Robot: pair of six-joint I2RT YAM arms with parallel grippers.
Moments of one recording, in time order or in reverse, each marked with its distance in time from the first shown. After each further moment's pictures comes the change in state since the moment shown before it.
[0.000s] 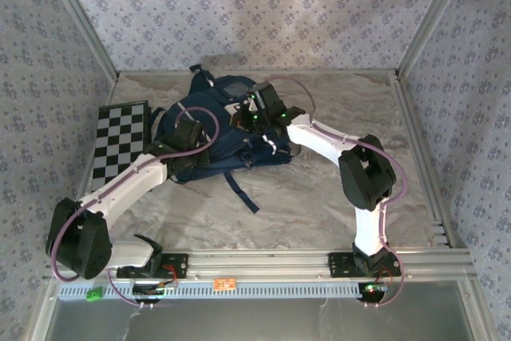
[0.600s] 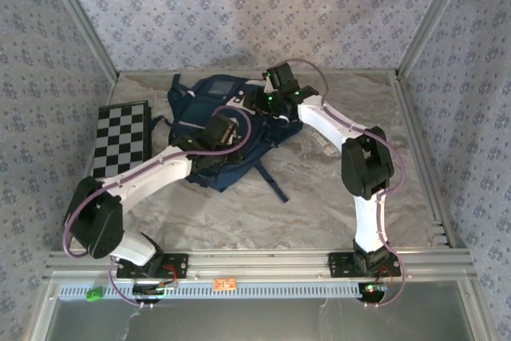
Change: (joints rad) left arm -0.225 0.183 0.167 0.085 0.085 -0.058; right arm -0.146 0.079 0.195 -0.190 -0.040 -0.152
